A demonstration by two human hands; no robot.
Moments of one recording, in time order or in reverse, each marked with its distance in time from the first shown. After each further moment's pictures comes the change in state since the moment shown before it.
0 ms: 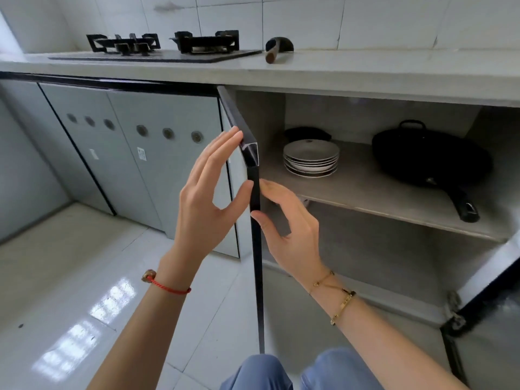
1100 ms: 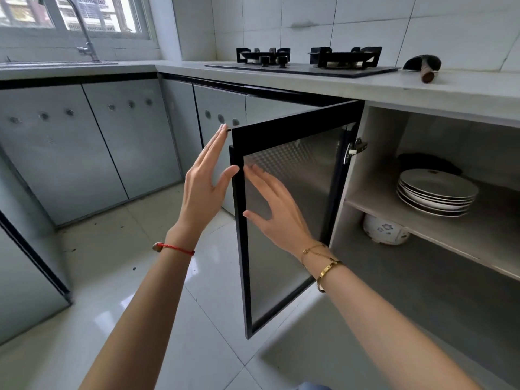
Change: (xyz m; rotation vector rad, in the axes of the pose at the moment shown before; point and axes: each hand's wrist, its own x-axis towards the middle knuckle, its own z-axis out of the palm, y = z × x) left_hand -0.031 -0.134 -0.175 0.286 0.116 -0.255; right_hand 0.039 -0.037 0.210 0.052 -0.628 0.008
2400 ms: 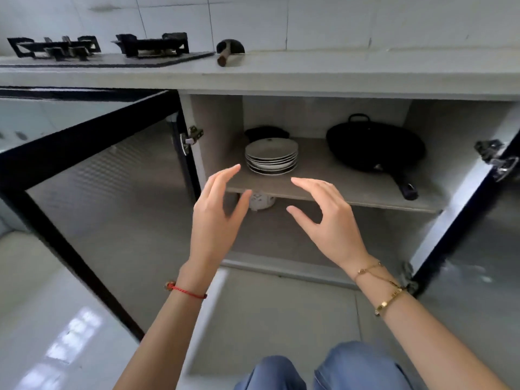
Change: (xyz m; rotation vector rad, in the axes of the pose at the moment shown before) left_hand -0.054 0.188 0.185 -0.361 -0.257 0.038; right_hand -0.217 0.033 -0.237 -0.444 0.430 0.394
